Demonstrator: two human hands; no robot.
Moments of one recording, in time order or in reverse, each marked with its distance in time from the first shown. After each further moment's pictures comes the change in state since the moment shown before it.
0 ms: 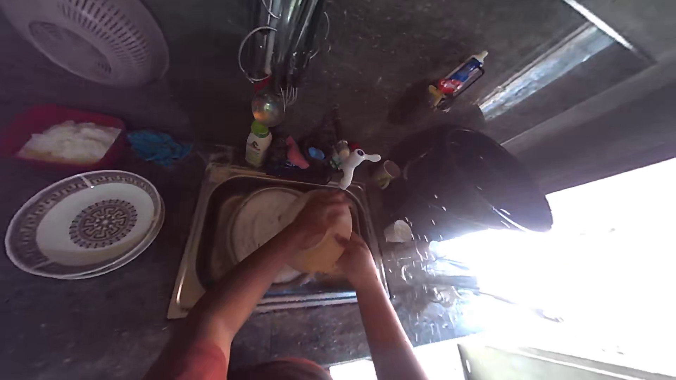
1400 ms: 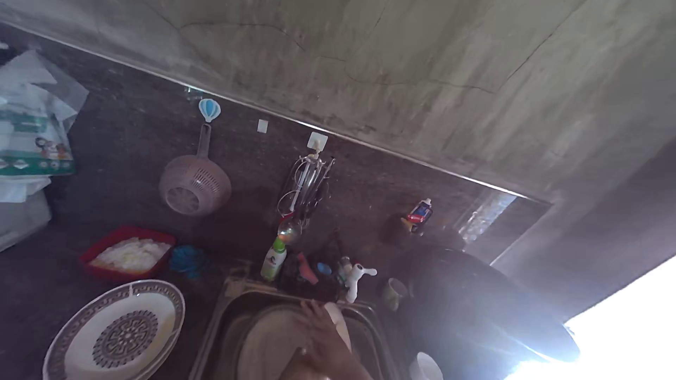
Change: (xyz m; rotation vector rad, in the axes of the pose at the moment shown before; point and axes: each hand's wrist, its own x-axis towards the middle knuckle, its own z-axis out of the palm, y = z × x) left_hand -0.100 0.025 -0.006 -0.772 0.134 -0.494; right_hand 0.074 0.005 0.054 -1.287 -0.524 -1.038
